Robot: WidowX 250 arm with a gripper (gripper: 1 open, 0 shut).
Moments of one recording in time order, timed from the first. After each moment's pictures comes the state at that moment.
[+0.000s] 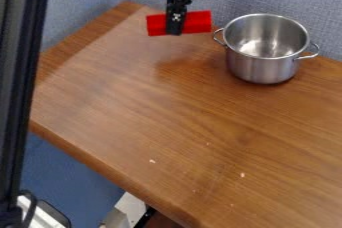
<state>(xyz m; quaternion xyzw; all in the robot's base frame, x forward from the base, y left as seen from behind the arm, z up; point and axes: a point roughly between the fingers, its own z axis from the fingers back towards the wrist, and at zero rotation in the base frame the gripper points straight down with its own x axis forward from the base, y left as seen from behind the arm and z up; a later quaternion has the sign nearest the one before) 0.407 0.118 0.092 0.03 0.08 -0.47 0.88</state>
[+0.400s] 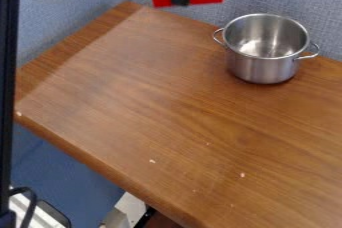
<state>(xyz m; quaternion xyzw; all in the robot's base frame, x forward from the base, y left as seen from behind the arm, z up) 0.404 0.096 0.137 0.03 0.06 -0.54 0.84</state>
